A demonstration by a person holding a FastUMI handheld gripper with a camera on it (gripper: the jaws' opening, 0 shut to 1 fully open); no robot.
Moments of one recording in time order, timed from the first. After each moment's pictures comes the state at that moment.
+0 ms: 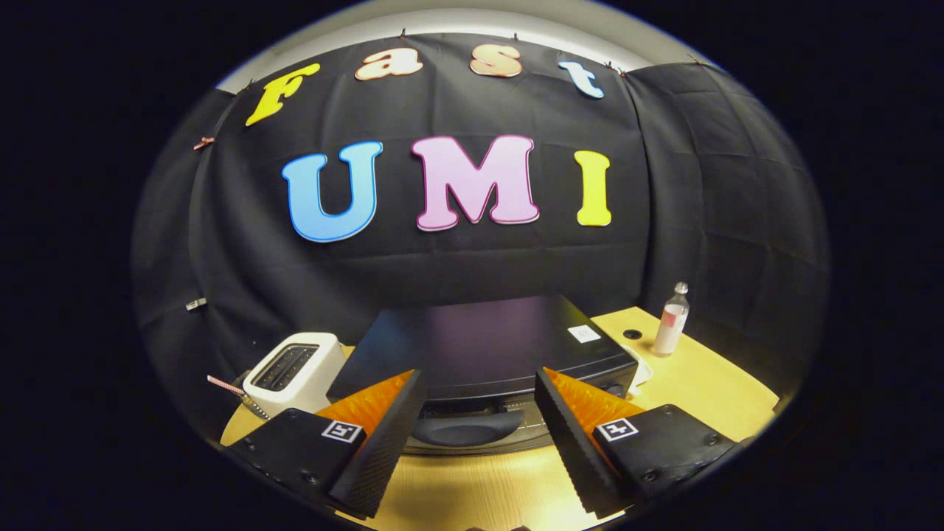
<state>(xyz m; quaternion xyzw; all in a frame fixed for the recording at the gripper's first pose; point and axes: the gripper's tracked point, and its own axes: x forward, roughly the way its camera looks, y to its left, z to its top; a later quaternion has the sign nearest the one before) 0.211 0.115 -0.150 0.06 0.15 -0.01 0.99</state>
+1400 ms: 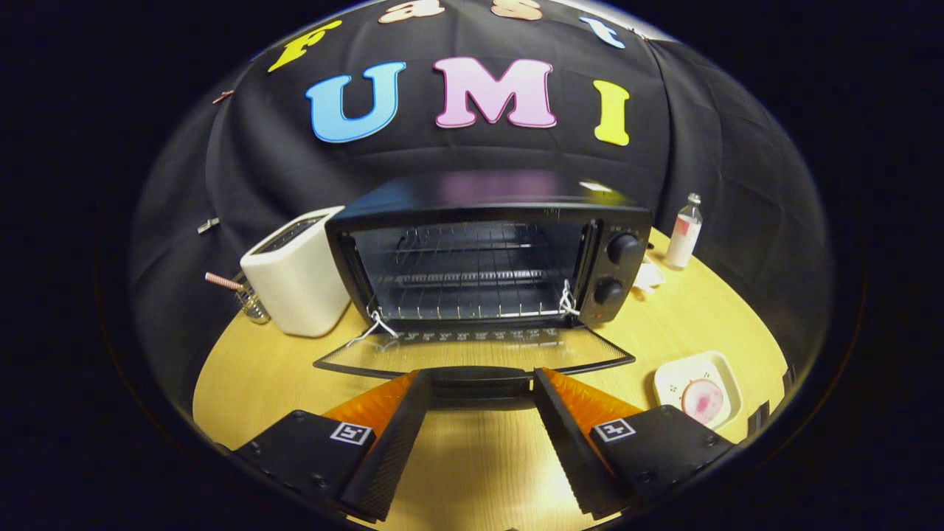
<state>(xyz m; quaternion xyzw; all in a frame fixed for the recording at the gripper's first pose) 0.096 0.123 -0.281 0.04 0.31 0.03 0.95</state>
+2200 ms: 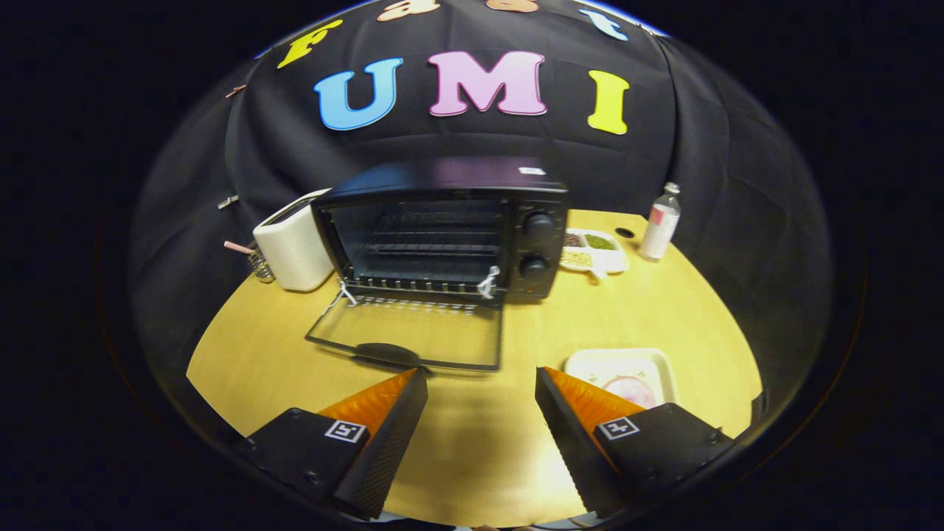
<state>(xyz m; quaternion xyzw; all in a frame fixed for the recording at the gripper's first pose) 0.049 -0.022 -0.249 0.01 0.33 0.07 0.94</state>
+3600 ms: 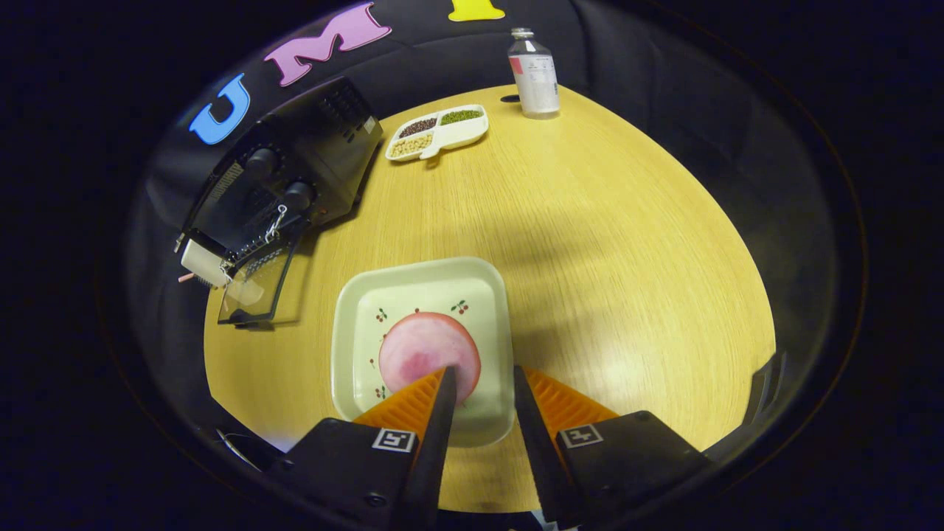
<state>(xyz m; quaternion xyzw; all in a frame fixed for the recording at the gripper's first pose) 0.038 -0.211 -0.384 0.12 0.54 0.03 0.83</state>
